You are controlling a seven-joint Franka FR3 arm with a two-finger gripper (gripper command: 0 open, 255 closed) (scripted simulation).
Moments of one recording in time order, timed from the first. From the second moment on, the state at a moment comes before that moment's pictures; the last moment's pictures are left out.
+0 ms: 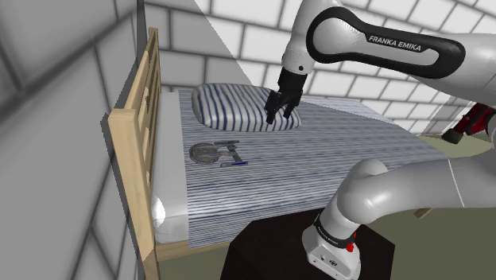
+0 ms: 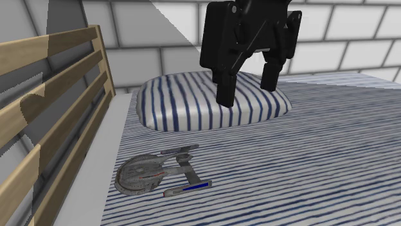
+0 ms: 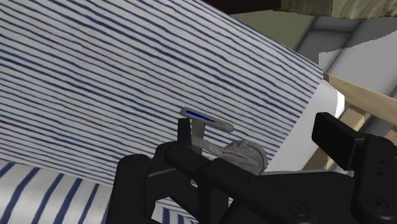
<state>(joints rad) 0.00 -0.77 0.07 -2.39 0.09 1.63 0.14</state>
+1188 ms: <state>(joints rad) -0.07 -0.26 0.11 -2.38 0.01 2.13 0.23</state>
